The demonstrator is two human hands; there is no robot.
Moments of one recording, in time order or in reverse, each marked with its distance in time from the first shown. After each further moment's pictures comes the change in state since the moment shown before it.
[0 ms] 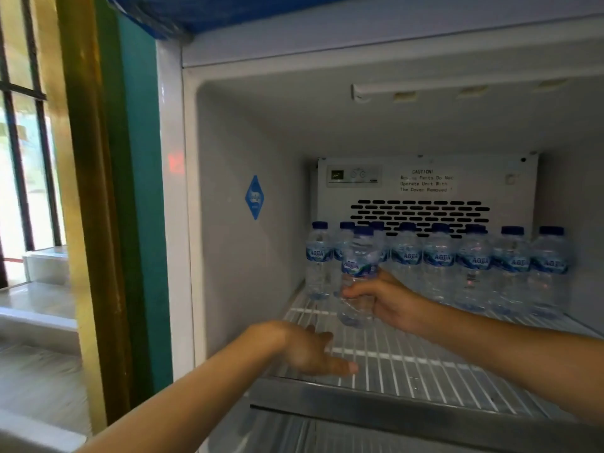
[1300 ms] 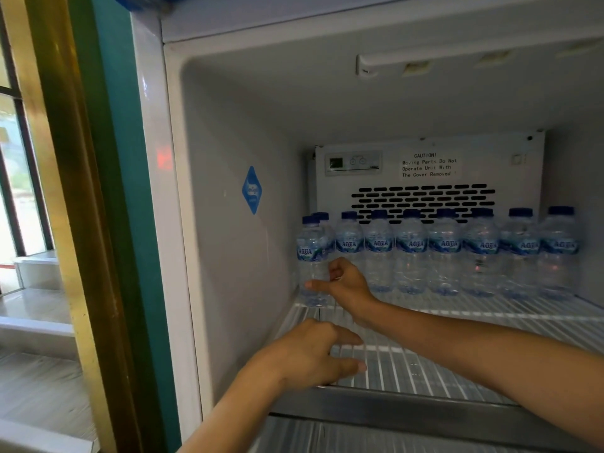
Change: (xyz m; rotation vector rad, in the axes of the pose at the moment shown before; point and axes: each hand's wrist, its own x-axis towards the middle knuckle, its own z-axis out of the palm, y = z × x) left_hand -0.014 -0.005 0.017 -0.297 0.357 0.275; right_hand 0.055 0.043 0.050 -0.373 0.302 -0.082
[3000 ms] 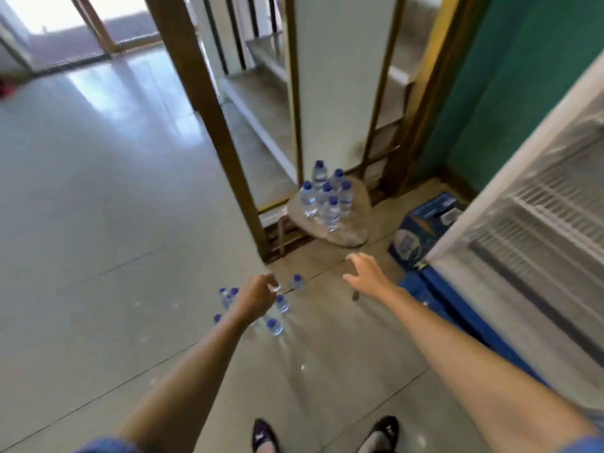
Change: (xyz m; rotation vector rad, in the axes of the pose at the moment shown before) left_hand -0.714 0.030 0.422 -0.471 0.303 -1.439; right_hand -0.709 0.106 0.230 -0.707 -1.250 -0.095
